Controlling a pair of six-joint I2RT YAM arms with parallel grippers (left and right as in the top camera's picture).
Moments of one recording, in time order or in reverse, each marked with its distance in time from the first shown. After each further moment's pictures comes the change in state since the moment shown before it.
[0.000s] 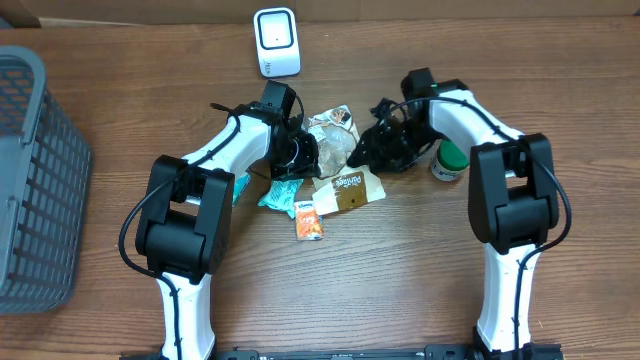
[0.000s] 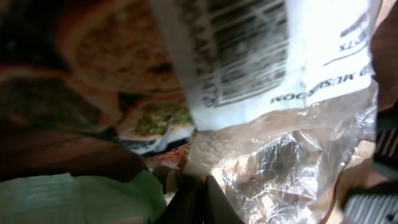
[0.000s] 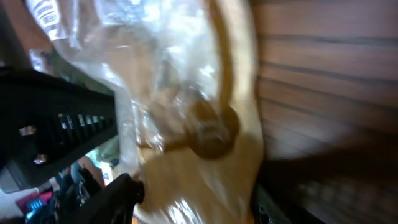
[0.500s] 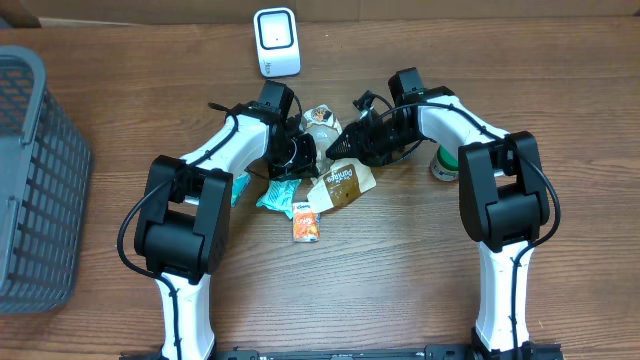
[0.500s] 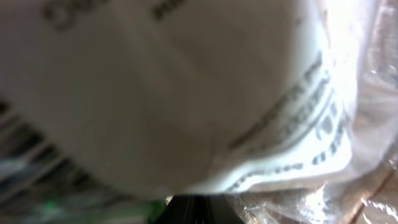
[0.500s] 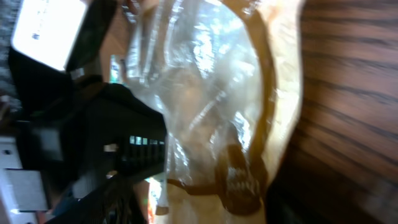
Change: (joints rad) left arm 0.006 -0.003 0.000 -0.011 -0.009 0.003; right arm 0.026 0.027 -0.016 0.200 -0.225 -0.004
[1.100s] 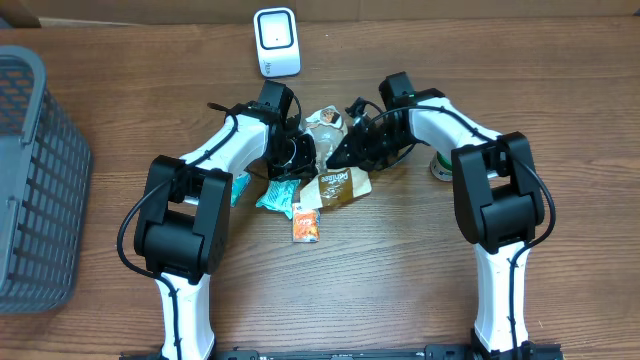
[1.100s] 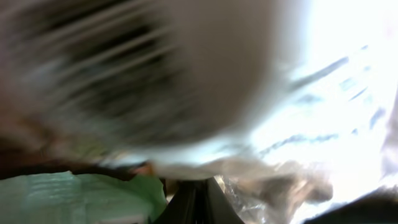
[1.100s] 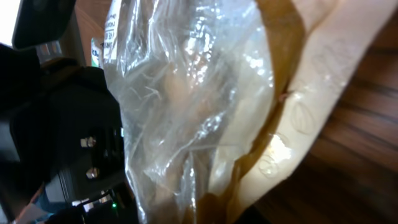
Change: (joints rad) left arm 0.002 0.000 0.000 -0.006 -0.002 0.004; right arm 0.023 0.000 0.000 -0.060 0.058 -0.003
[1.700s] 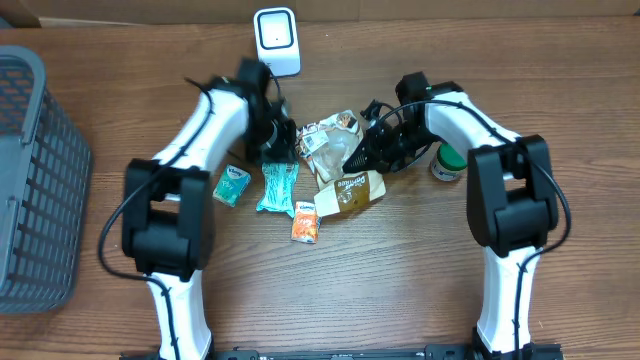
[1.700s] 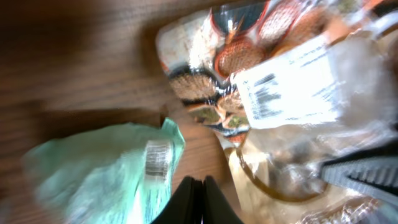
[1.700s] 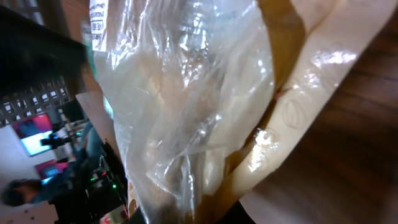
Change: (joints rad) left arm 0.100 -0.024 0.246 -0.345 -0.033 0.217; right arm -0.047 -0.072 0.006 -0.200 0.058 -0.100
